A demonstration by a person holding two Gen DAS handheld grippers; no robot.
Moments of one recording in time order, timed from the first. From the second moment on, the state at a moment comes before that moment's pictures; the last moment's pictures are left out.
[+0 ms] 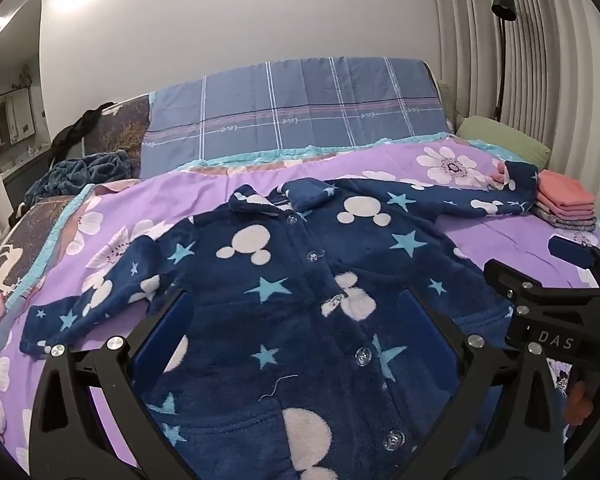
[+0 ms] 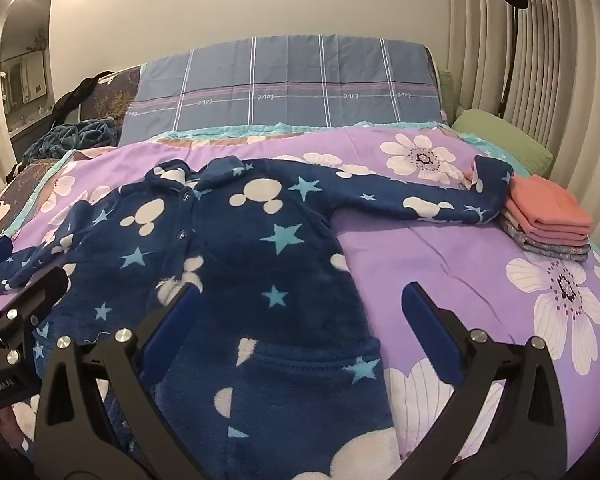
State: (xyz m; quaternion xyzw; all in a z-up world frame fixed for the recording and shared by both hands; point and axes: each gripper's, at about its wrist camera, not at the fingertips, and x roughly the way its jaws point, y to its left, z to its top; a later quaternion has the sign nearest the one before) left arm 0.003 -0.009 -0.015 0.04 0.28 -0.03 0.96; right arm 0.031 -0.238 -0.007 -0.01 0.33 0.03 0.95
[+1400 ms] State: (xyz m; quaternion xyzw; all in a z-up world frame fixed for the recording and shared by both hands) left arm -0.003 -0.006 -0.022 0.03 0.28 -0.05 0.96; right arm 0.027 -0.235 -0.005 -0.01 0.32 0.03 0.95
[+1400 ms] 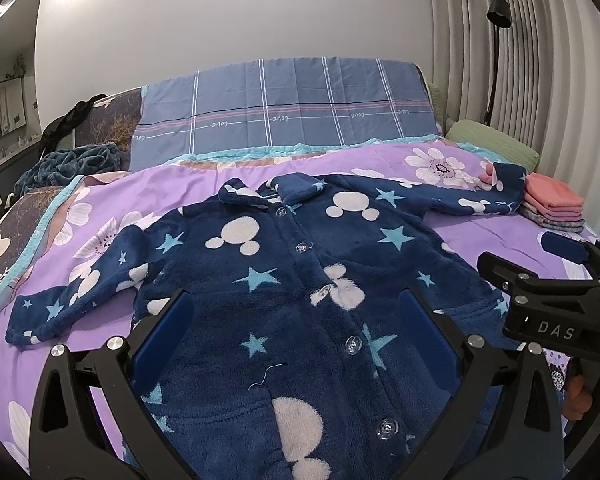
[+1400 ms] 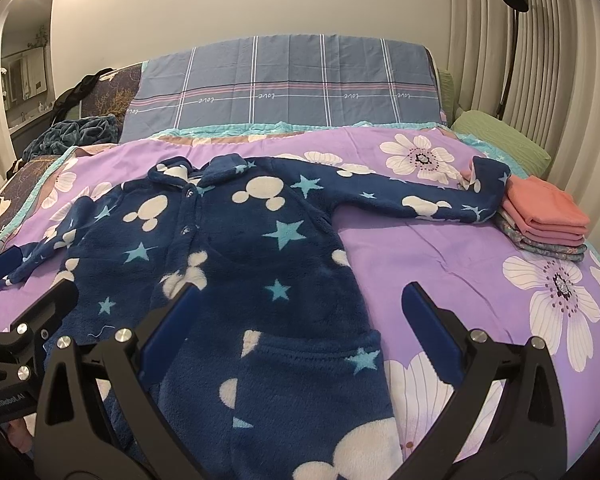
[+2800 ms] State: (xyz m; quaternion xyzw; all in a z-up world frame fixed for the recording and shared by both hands) left arm -0.007 -0.003 -0.028 0.02 0.28 -0.05 0.96; right arm 0.024 -0.231 -0.006 -0.03 0.33 0.03 0.94
